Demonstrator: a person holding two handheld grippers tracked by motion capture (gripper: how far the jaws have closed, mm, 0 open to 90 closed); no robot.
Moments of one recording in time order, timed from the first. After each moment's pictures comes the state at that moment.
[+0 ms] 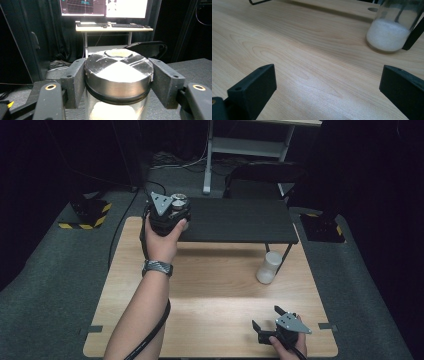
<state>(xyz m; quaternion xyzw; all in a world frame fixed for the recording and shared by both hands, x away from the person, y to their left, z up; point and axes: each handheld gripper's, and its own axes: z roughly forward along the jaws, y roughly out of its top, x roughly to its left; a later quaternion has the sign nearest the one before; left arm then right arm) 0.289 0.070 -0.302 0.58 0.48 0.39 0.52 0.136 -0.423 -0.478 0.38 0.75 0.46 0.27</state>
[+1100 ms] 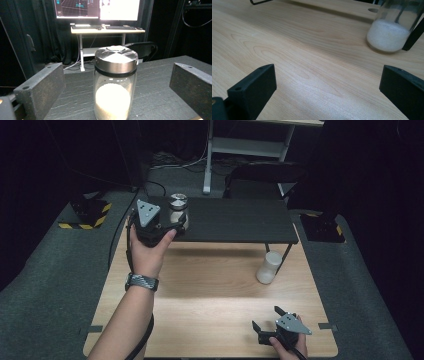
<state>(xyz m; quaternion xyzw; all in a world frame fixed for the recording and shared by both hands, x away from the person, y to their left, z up) 0.240 0.104 -0.297 0.58 0.46 0.38 0.55 0.134 -0.424 -0.478 0.38 0.75 0.46 0.27</state>
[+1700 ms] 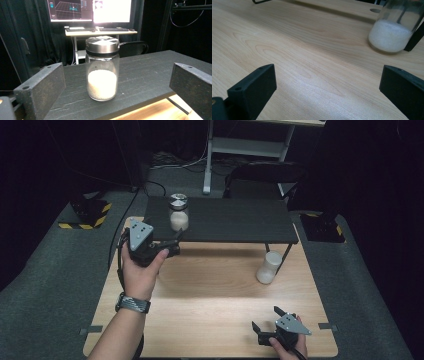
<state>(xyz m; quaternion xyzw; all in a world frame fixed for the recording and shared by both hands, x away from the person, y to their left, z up) 0.195 0.112 -0.311 0.60 0.43 0.38 0.56 0.134 -0.424 -0.478 0.37 0.76 0.46 0.27</state>
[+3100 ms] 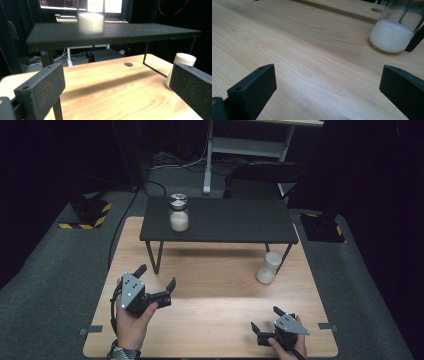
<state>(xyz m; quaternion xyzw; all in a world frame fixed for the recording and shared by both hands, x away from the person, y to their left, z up) 0.118 0.139 -0.414 0.61 0.44 0.34 0.57 0.134 -0.421 -0.476 0.37 0.76 0.45 0.27</state>
